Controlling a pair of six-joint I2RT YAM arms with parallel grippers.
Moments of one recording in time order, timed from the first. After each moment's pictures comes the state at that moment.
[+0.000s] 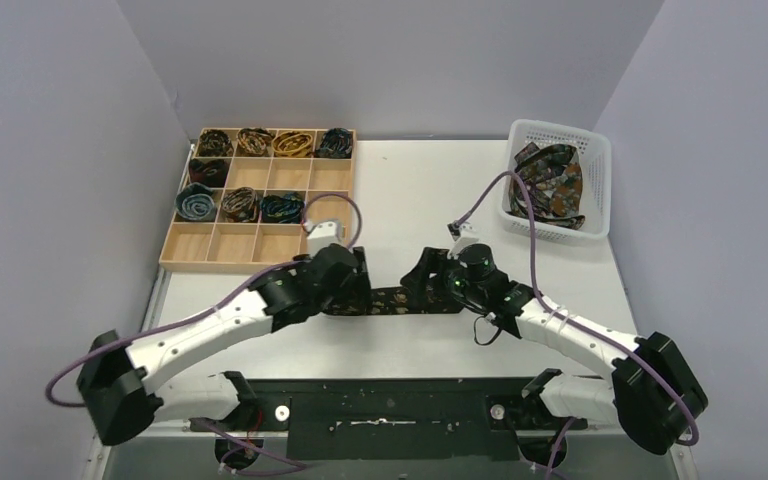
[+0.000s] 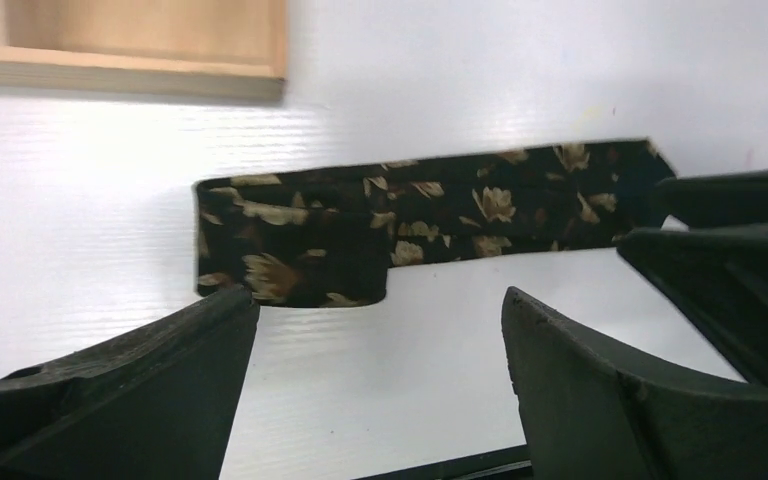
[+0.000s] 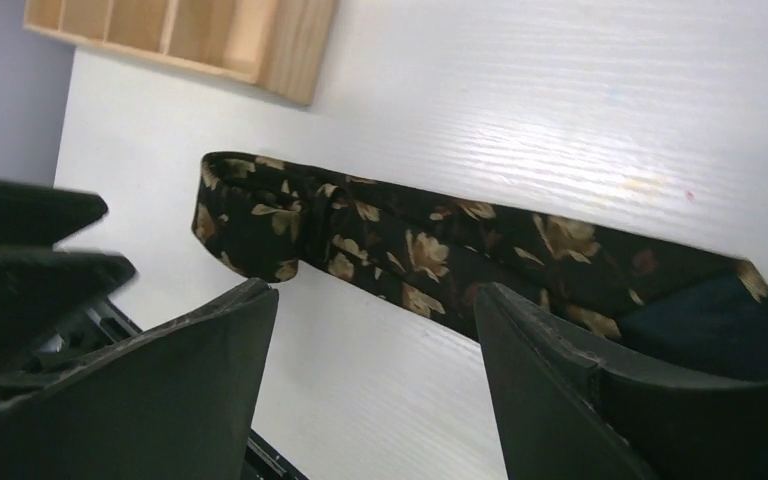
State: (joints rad) left arm -0.97 1.29 0.94 -0.56 -0.46 -0.86; right arm 0.64 1.15 0.56 0.02 -0.09 0.69
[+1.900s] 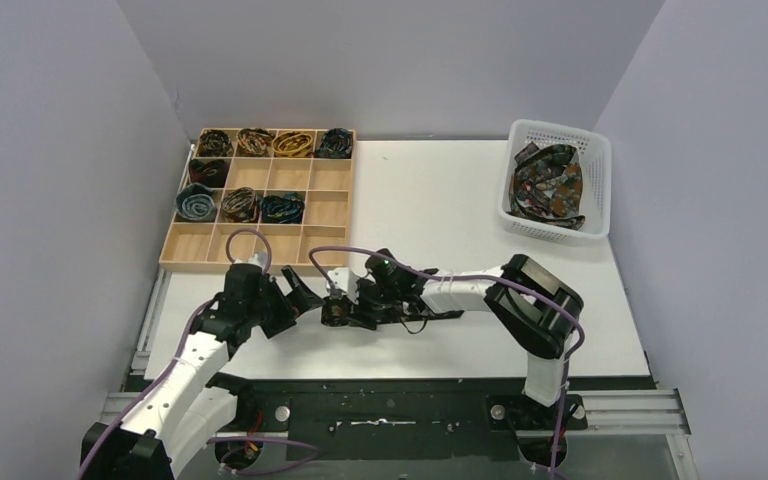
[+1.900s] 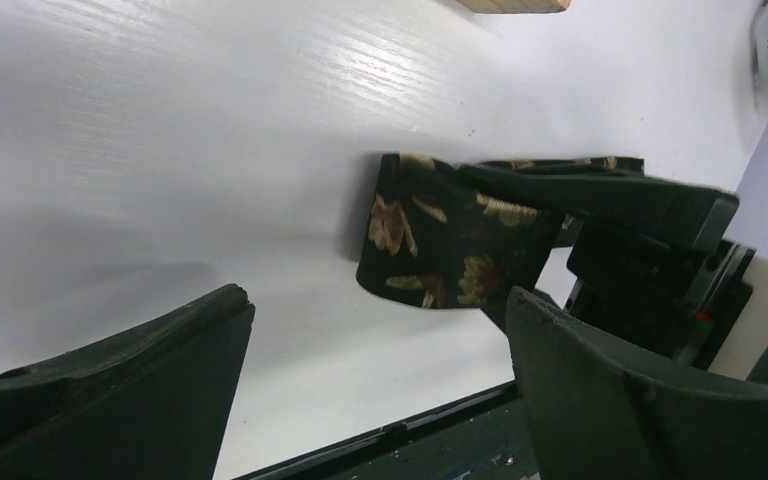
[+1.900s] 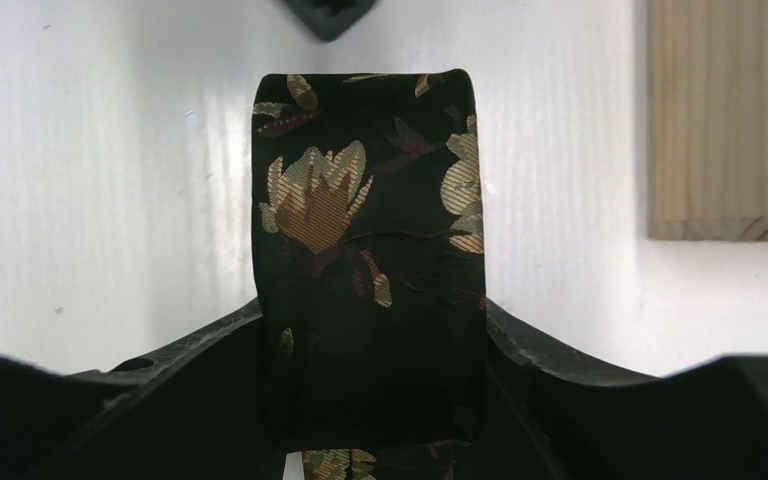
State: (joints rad) left arm -0.26 0.84 0.40 -0.39 0.25 -0.85; right arm 0.92 1.88 0.99 0.10 -0.45 -0.48
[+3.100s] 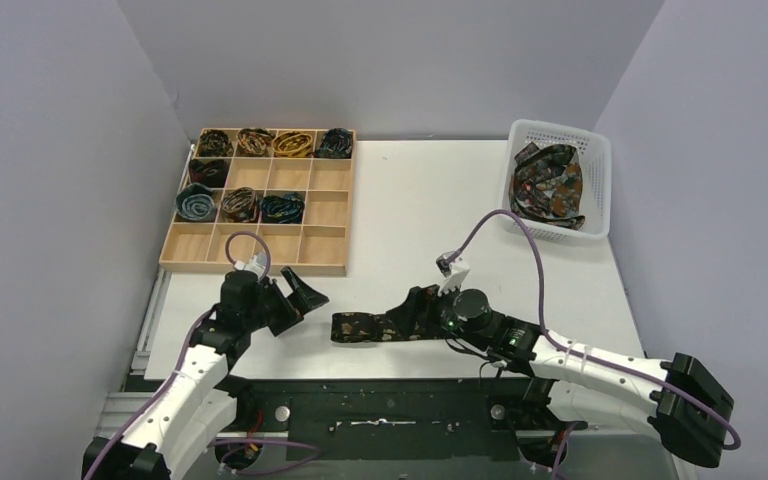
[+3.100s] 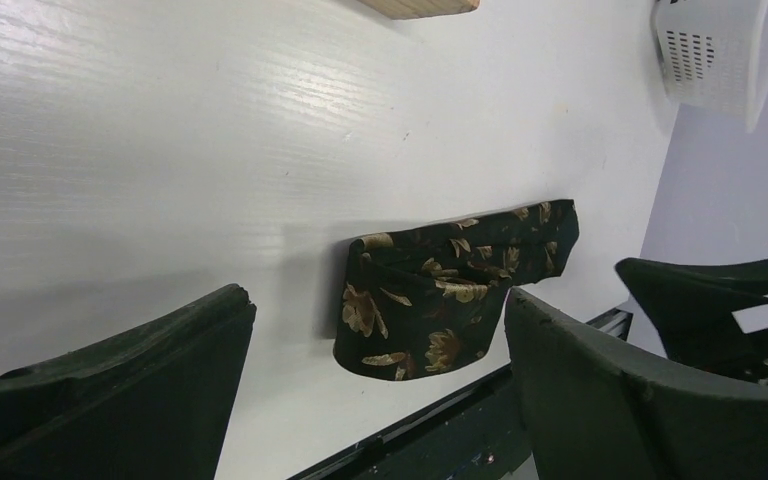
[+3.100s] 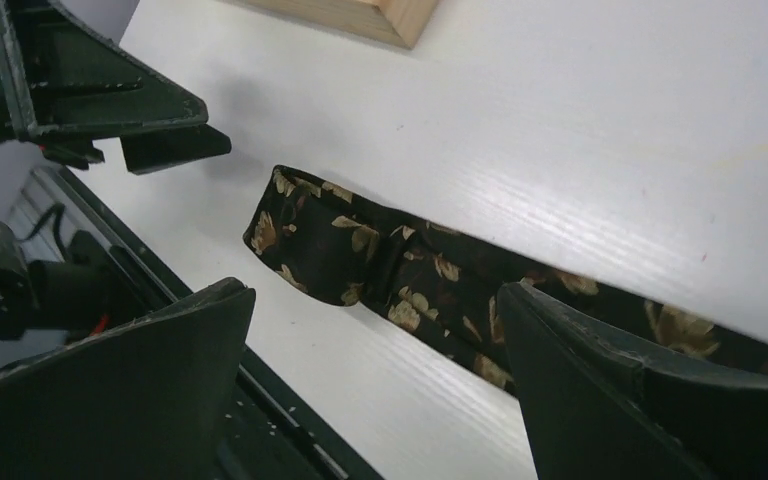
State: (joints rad) left arm -0.26 0.75 0.30 -0.22 0.33 -0.88; right arm 0.99 0.94 0.41 0.16 0.12 0.52
